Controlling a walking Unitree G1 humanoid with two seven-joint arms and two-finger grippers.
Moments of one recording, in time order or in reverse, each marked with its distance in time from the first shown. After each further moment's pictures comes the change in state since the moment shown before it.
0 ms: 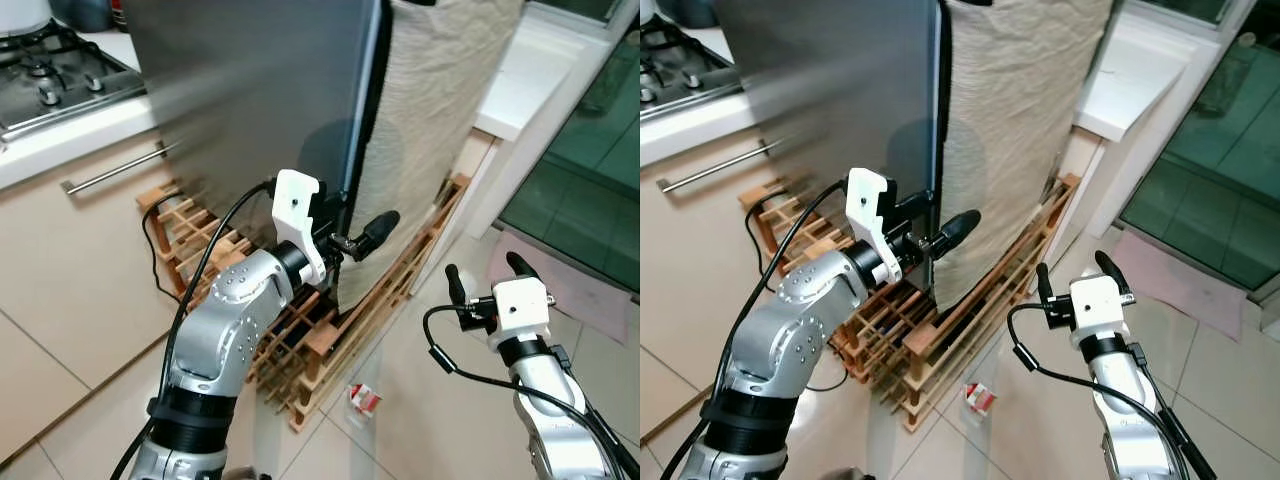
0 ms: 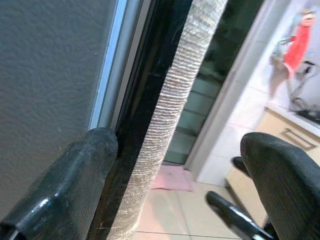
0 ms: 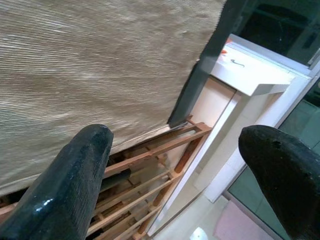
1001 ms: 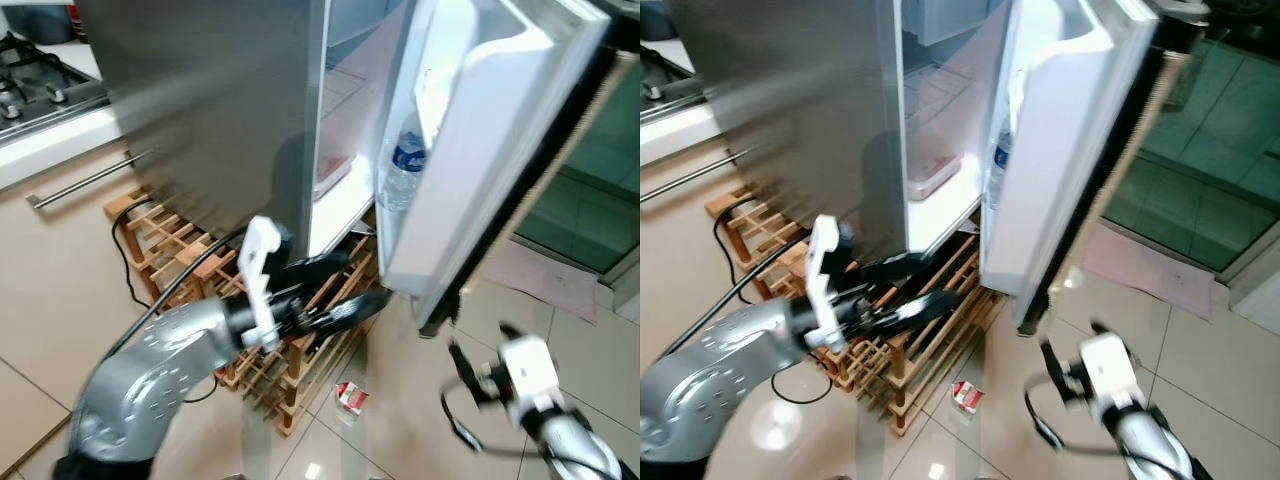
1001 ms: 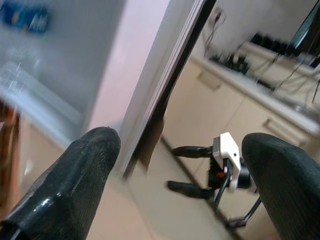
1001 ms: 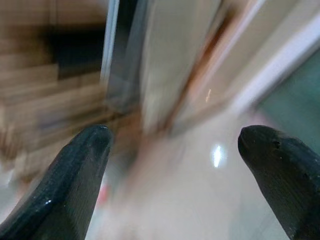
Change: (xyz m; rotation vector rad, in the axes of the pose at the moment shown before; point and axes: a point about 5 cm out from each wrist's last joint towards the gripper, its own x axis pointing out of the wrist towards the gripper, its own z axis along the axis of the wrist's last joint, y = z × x) left arm -0.087 -0.009 -0.019 -0.117 0.208 -0.231; right arm -0.095 -0.011 -0.084 0.017 0.430 0.275
